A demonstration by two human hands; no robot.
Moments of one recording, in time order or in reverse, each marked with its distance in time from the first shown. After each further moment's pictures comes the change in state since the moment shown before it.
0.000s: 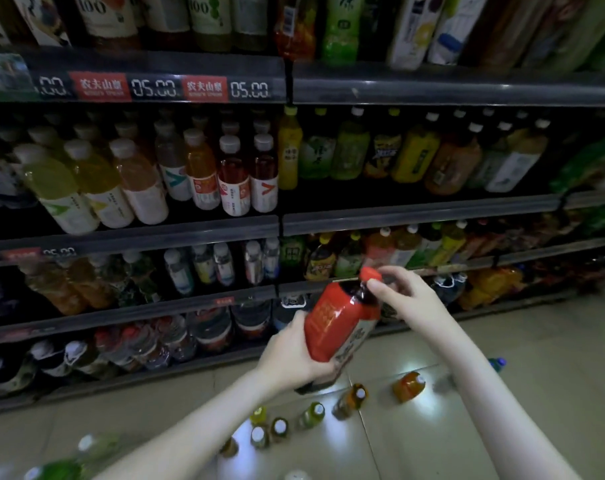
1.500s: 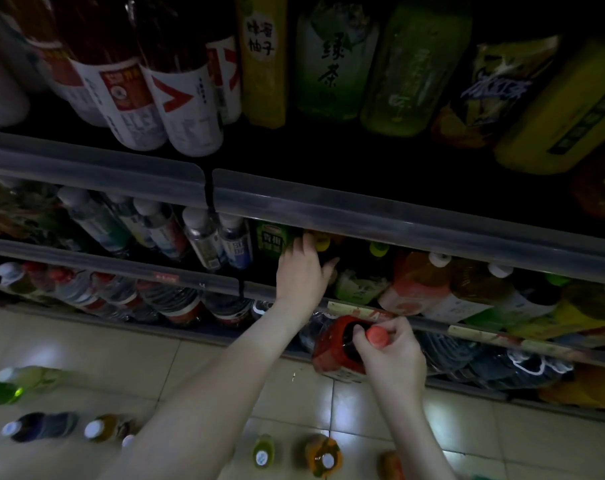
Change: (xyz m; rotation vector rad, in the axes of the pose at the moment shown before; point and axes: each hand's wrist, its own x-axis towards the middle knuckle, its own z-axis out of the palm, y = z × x) left_hand 0.382 -0.077 0.125 0.369 0.729 -0.213; right_hand 0.261 0.213 0.052 -0.019 0.095 0.208
